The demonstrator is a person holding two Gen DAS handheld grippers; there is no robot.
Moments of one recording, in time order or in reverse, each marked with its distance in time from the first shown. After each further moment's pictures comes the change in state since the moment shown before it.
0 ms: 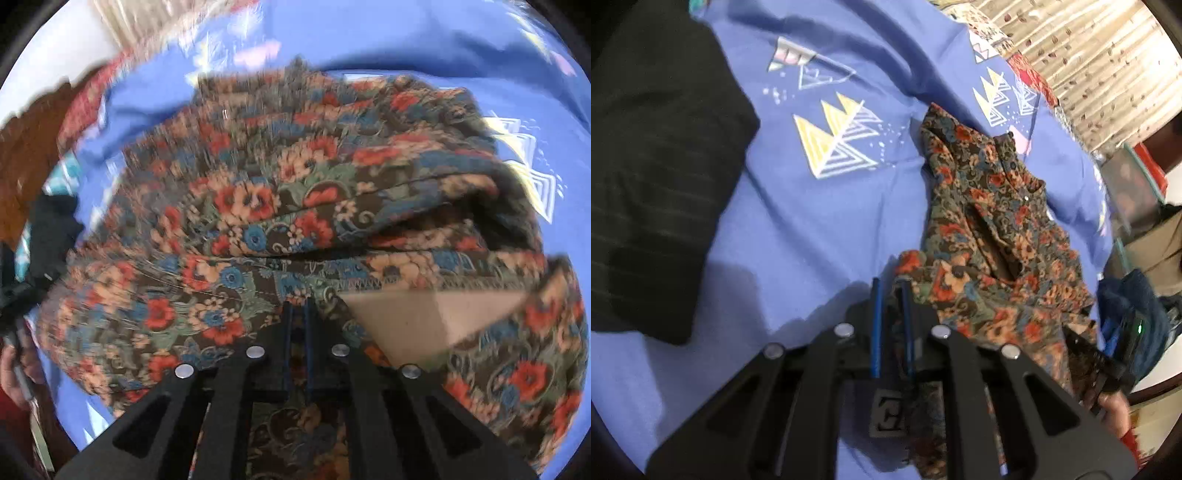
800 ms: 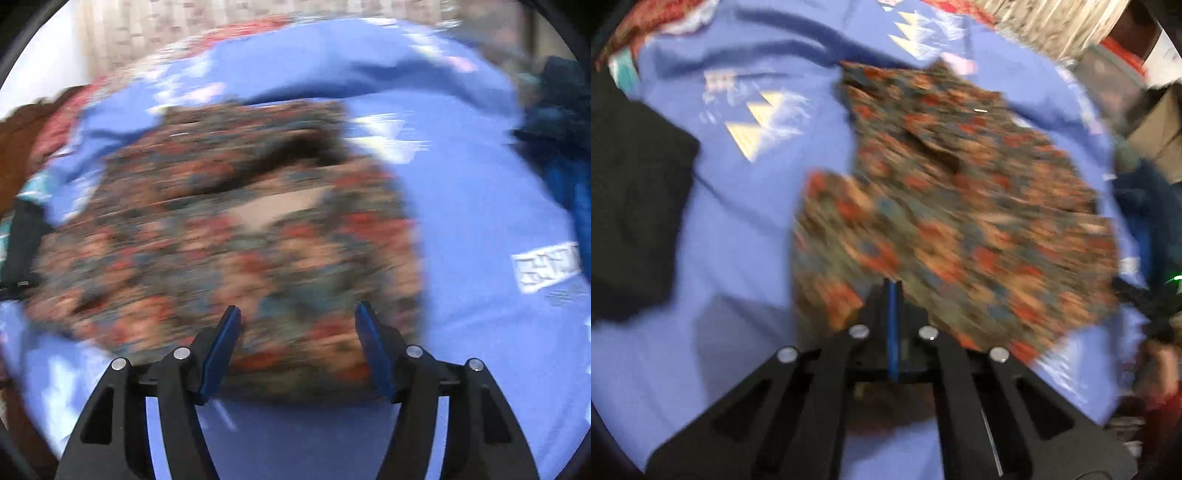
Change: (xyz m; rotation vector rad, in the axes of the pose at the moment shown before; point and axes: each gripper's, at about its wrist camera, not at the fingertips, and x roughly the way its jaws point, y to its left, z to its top) left arm 0.005 -0.061 -0.045 0.350 0.090 0.169; right arm -0.075 -0.048 -0.083 0.128 -0.157 -0.296
